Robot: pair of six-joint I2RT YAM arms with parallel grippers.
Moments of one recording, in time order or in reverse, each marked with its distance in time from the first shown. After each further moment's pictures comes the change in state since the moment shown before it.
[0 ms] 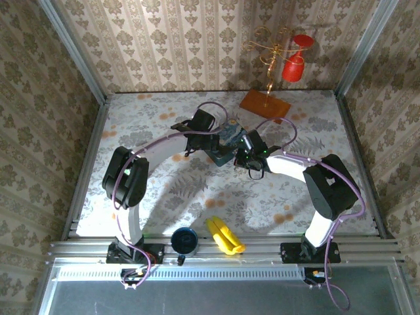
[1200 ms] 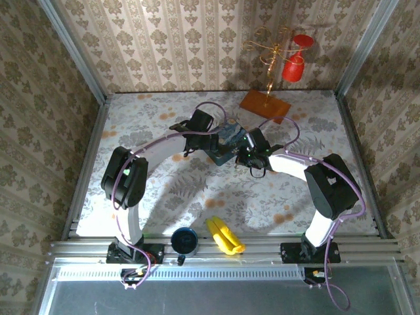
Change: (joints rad) left arm 0.013 -0.008 -0.021 0.031 0.013 -0.002; right arm -0.029 -0.001 -0.002 0.023 -0.030 0.001
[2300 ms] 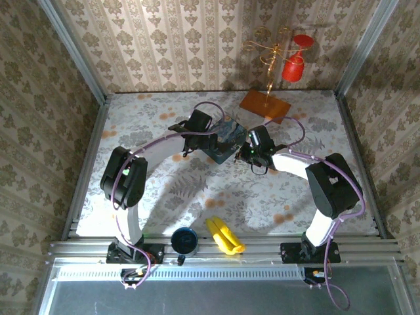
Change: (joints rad) left arm 0.008 -0.006 -0.019 0.026 -0.003 -0.006; right arm -0.048 0.000 -0.022 0.104 -0.075 0.081
